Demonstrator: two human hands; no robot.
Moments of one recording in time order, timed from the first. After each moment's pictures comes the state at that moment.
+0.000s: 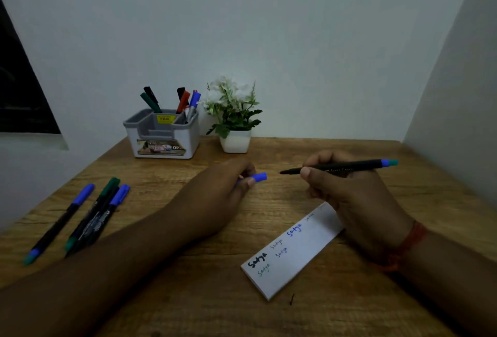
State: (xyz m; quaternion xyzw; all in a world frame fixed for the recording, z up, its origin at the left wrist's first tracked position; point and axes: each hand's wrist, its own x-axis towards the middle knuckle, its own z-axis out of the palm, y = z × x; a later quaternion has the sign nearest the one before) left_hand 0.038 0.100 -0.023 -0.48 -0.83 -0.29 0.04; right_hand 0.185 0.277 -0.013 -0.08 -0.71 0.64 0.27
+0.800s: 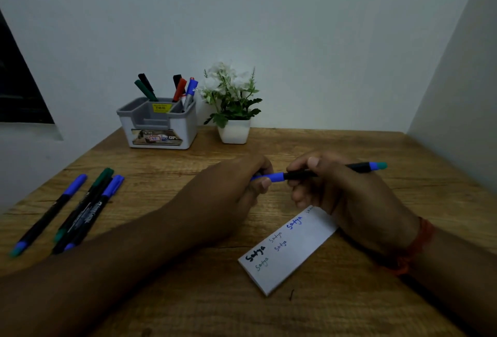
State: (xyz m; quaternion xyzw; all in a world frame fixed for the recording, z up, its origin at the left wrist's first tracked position) left_hand 0.060 0.103 -0.020 -0.53 -0.79 -0.30 0.03; right_hand 0.184 0.276 -0.016 0.00 -0.67 0.72 0.17
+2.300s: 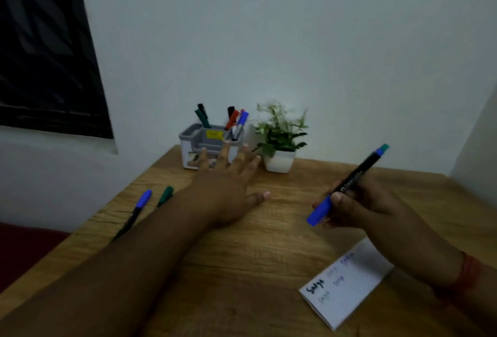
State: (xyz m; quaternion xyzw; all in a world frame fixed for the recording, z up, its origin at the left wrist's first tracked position) left_hand -0.032 0.065 -0.017 -0.39 -0.92 0.04 0.07; right_hand 0.171 0.246 0.003 -0.05 -0.81 0.56 0.19
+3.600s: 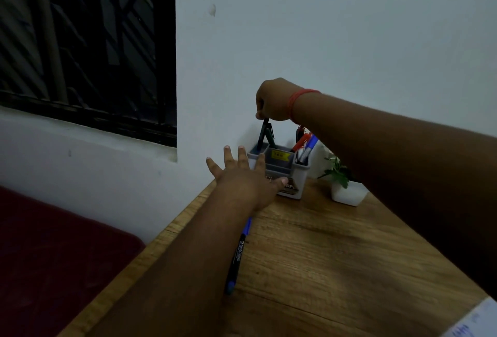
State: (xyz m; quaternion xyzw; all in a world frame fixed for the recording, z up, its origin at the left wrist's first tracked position) left_hand -0.100 0.006 0.008 -0.16 -0.99 -0.03 0.01; right_hand -0.135 0.099 0.146 0.05 -0.98 -0.07 0.16
